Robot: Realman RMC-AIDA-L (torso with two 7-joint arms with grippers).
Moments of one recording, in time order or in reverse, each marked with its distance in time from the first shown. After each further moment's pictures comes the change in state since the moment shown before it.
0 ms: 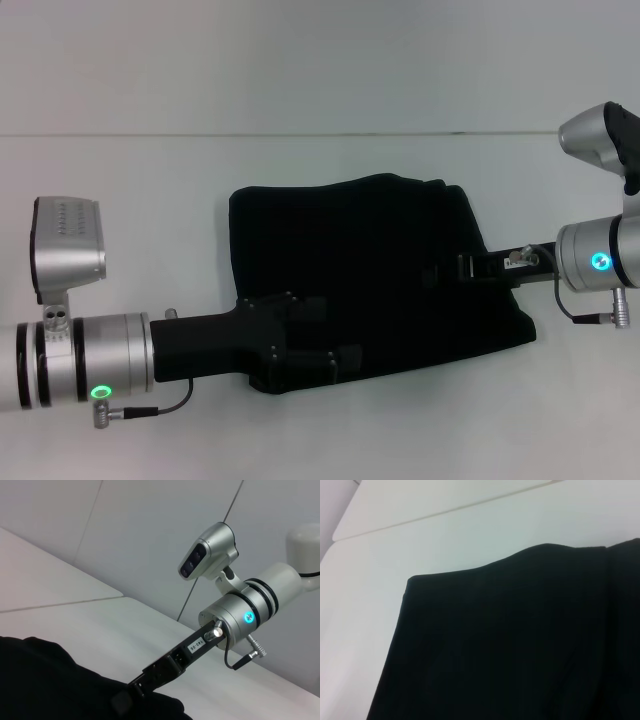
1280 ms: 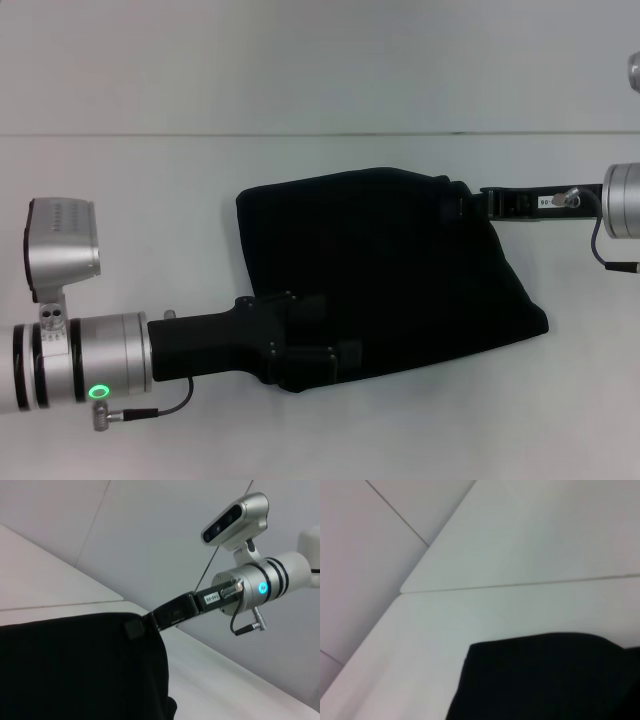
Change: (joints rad) left arm 0.005 0.000 -0.007 -0.002 -0.011 0.012 -0.036; right arm -0.070 -0.027 0.003 -0.179 0.179 -0.155 -0.122
